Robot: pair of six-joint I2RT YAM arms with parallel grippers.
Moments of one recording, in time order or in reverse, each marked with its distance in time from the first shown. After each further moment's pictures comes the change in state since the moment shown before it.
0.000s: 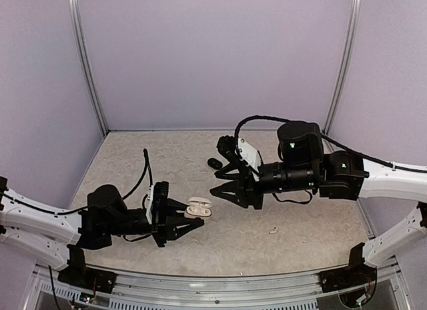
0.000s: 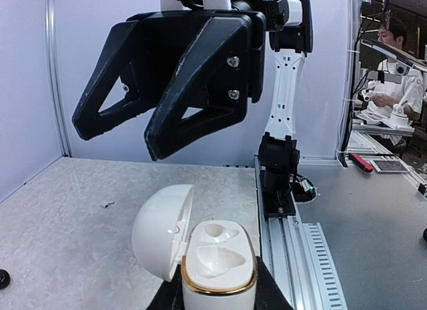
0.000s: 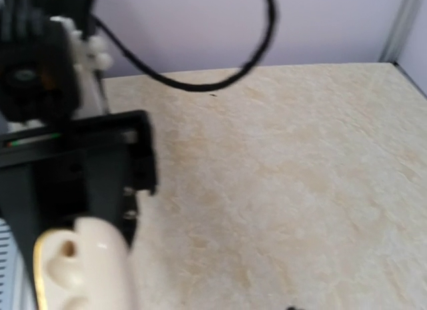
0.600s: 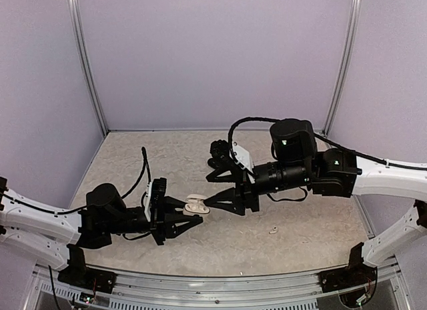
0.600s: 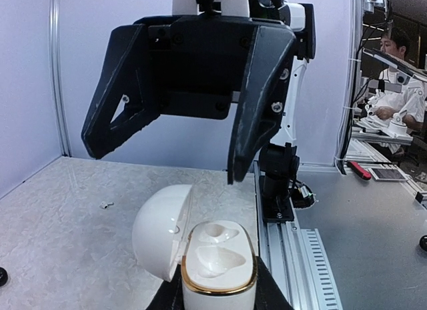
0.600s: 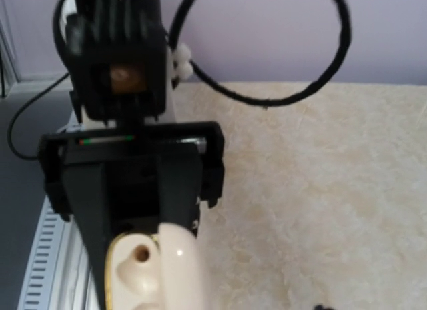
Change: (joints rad) left arm 0.021 -0.008 -0.013 0.024 0.013 -0.039; right arm -0.016 0.032 0.025 0.010 -0.159 -0.037
